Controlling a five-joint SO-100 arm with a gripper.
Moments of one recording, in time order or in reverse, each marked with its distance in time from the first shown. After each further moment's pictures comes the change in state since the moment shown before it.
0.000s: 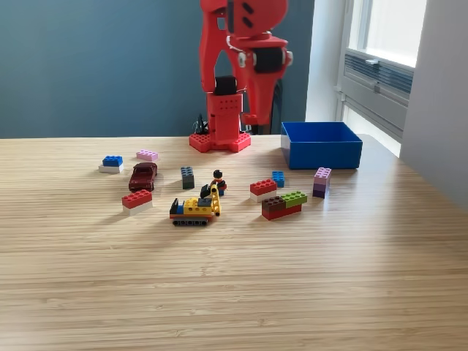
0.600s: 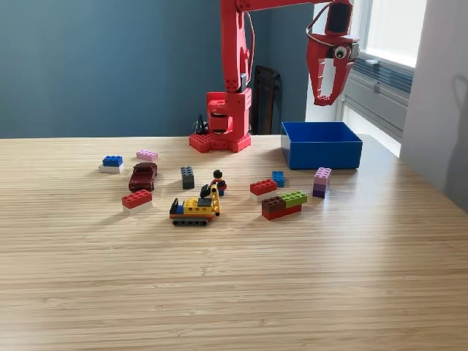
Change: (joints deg) arm -49.0 0.0 1.1 0.0 11.5
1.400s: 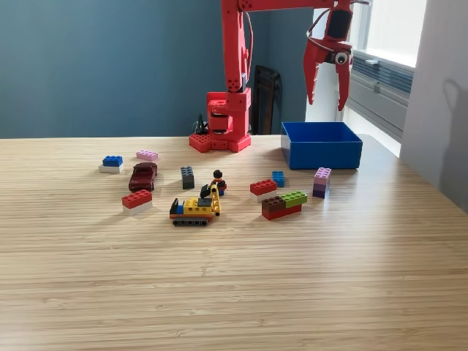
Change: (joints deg) arm 0.4 0.1 3.4 0.0 -6.1
